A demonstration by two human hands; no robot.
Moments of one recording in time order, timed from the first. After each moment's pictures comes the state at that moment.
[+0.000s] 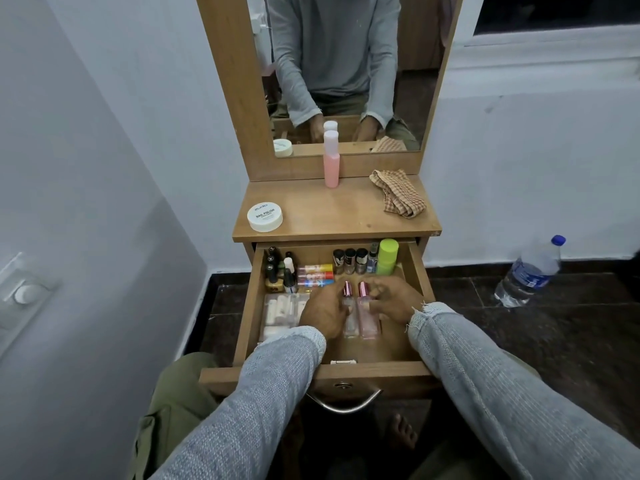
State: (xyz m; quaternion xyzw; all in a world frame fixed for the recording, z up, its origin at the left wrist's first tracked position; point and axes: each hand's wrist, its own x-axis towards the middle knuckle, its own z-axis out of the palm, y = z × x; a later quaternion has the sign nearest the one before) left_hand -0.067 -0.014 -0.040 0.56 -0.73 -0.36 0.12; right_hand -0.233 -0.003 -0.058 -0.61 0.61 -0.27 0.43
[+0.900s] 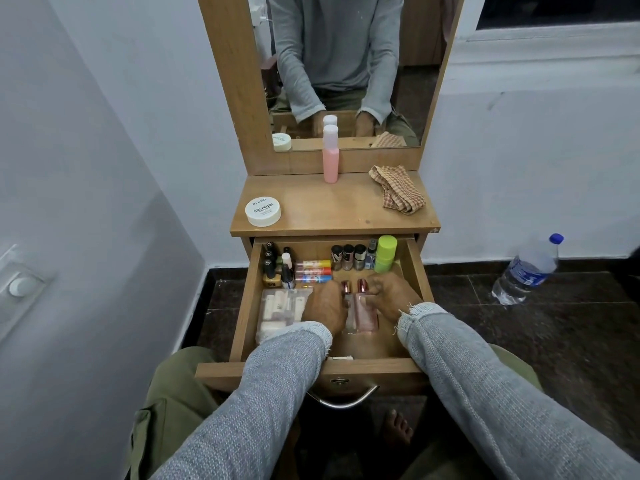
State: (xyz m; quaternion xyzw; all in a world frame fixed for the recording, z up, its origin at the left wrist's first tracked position) left_hand -0.081 -0.017 -0.050 0.62 -0.72 -0.30 0.11; right_hand -0.221 -0.004 -0.052 -0.56 0.70 -0.22 0.39
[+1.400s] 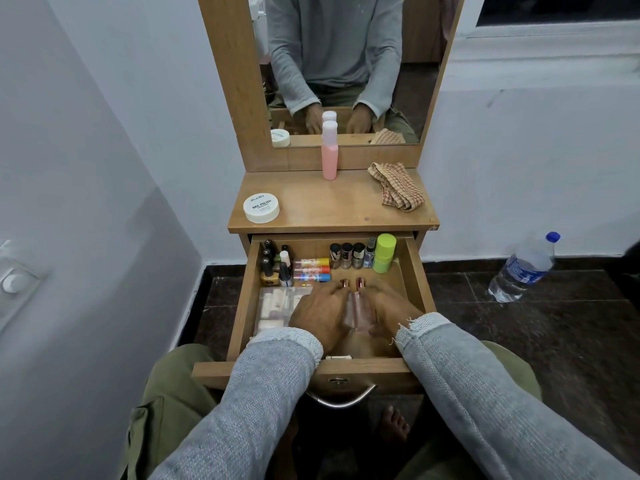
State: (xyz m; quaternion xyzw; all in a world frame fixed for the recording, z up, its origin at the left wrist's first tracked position) left_hand -0.058 -0.004 -0.052 0.48 -0.86 -0.16 0.03; right_hand -0.214 0.001 -0.080 -0.69 0.68 0.03 0.26
